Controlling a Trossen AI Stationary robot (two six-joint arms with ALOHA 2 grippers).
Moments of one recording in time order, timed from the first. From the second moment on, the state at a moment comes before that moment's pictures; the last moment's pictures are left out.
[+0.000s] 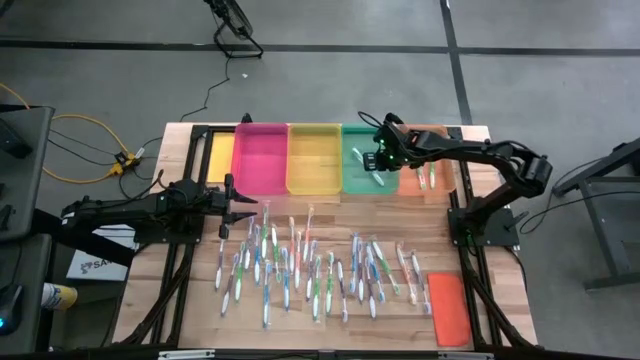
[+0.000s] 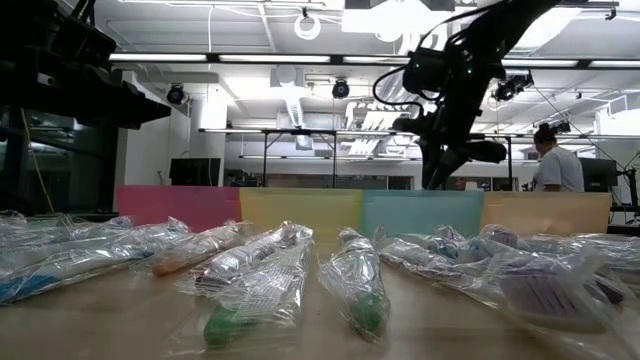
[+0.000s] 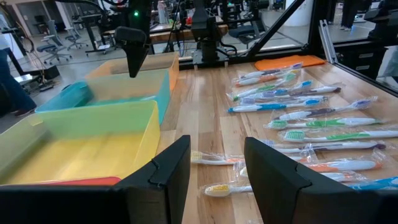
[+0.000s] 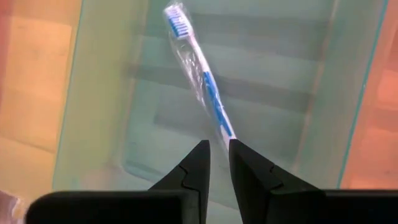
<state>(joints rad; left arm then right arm) 0.14 0.13 0.02 0.02 0.12 0.13 -0.55 1.51 0.95 -0.56 0.04 0.85</state>
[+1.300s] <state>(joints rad) 0.14 0.13 0.02 0.02 0.12 0.13 0.54 1.35 0.95 -1.04 0.07 2.04</state>
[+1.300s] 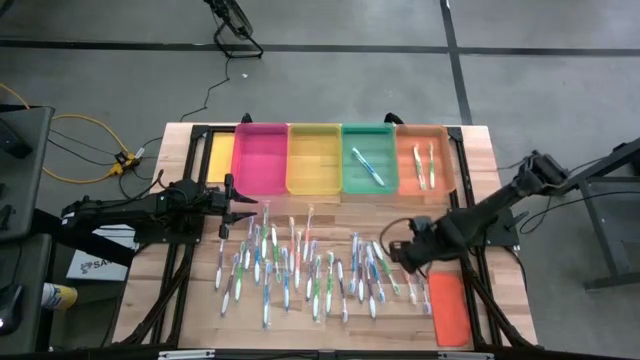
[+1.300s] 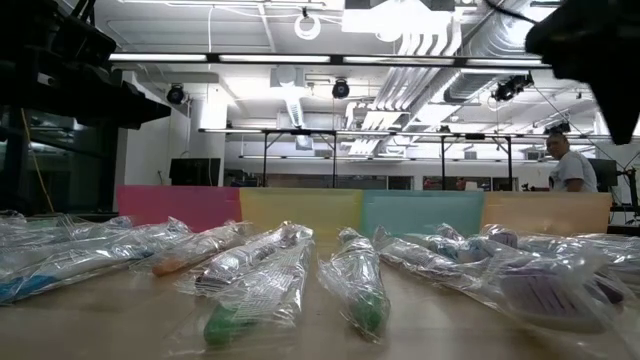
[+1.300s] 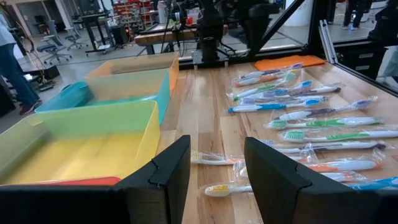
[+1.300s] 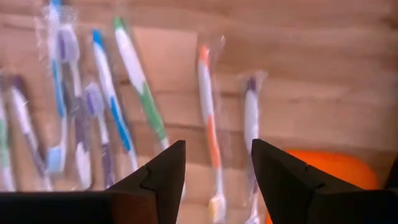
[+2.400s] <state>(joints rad) 0.14 0.13 0.02 0.02 0.12 0.13 0.66 1.52 0.95 -0.96 0.00 2.20</state>
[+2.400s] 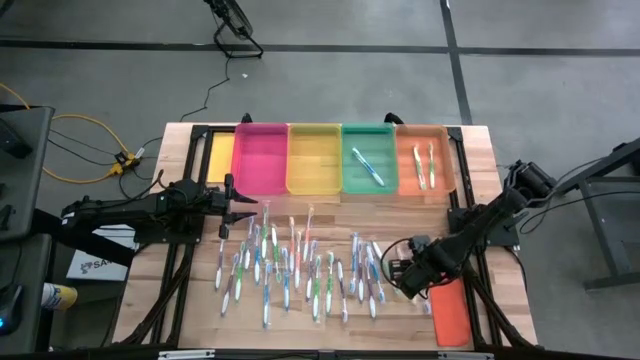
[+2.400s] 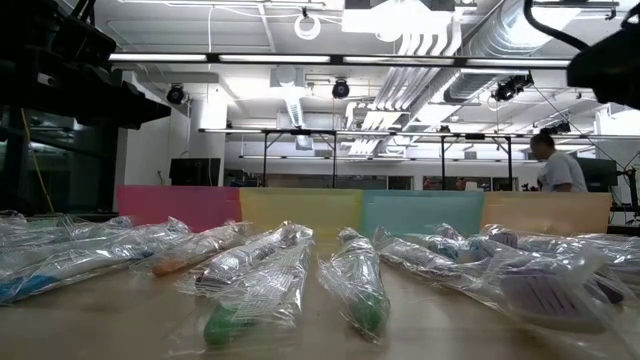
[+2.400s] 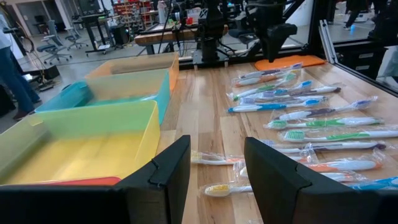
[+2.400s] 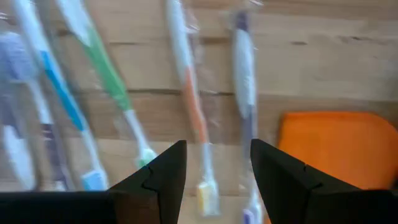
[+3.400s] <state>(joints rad) 0.14 0.13 0.02 0.02 0.12 0.13 0.74 1.56 0.88 -0.96 0.07 2.22</state>
